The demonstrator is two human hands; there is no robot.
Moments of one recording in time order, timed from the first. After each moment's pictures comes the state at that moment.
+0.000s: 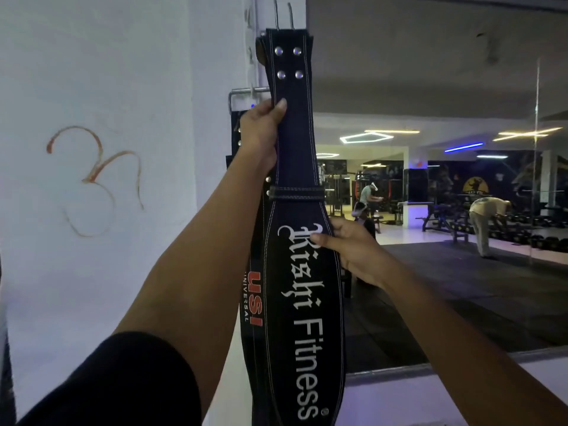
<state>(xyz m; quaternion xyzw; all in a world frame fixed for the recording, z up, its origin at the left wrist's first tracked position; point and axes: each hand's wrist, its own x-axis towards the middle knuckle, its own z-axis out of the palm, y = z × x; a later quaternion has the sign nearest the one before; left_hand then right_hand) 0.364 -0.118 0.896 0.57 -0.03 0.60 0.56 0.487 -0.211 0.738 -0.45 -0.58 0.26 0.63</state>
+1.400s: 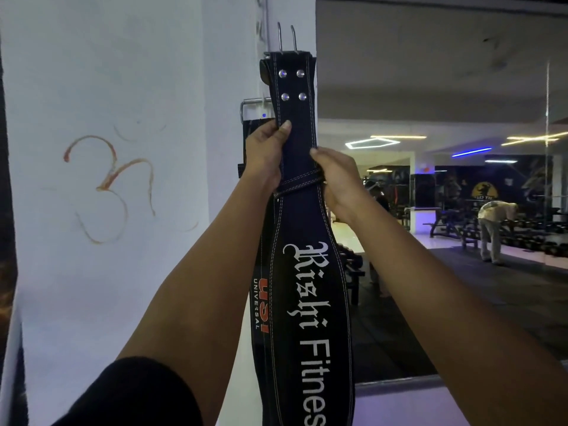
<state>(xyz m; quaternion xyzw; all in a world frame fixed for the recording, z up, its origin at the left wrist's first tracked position) 0.353 -0.112 0.879 0.57 -0.03 0.60 0.56 0.431 -0.189 0.843 -0.36 -0.50 0.18 0.76</state>
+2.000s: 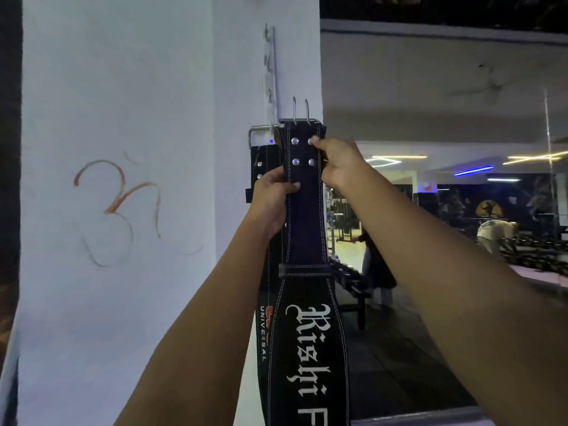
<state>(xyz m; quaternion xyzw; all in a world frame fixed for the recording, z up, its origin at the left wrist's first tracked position) 0.342 -0.105 0.858 0.63 0.01 0.55 0.55 0.435 -0.160 0.923 -0.39 -0.41 0.22 0.80</state>
